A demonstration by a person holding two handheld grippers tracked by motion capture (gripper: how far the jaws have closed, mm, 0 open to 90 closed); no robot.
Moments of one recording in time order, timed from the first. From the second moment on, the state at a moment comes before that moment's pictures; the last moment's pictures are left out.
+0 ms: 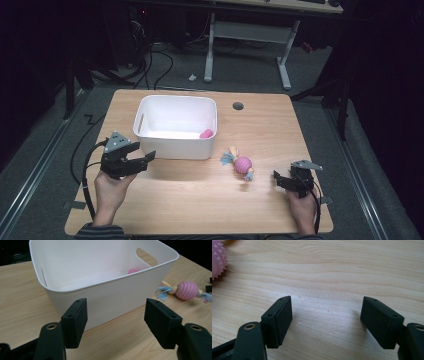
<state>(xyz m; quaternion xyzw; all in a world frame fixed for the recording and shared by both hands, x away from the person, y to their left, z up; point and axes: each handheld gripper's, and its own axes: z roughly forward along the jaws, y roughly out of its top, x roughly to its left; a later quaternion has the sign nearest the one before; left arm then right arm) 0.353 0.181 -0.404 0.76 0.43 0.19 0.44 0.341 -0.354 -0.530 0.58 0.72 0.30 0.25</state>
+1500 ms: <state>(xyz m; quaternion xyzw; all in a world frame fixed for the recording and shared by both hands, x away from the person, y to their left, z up) 0.379 0.140 -0.504 0.78 0.45 0.12 0.42 0.342 -0.353 -0.530 0.58 0.72 0.30 0.25</state>
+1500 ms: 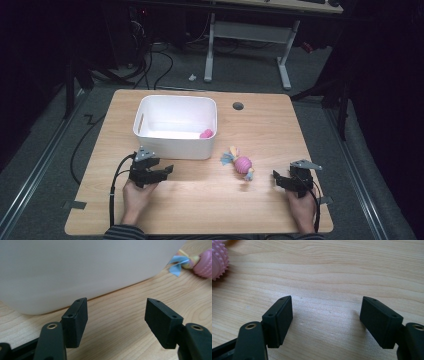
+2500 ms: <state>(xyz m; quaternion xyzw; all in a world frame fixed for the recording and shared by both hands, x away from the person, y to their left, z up) 0.370 0.117 -0.535 0.79 0.45 0.19 0.36 0.356 -0.345 -0.517 0.56 0.76 0.26 0.23</state>
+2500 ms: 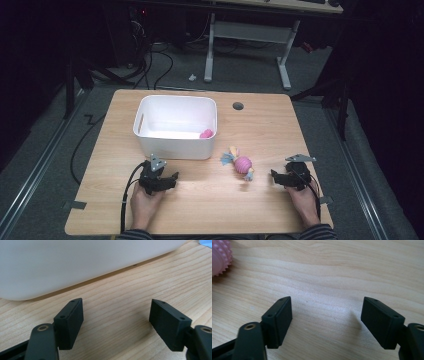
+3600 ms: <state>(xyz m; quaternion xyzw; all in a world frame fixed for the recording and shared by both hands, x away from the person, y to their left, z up) 0.369 0.115 -0.535 0.80 0.44 0.19 0.36 0.334 -0.300 -0.473 0.48 0.79 0.34 0.16</state>
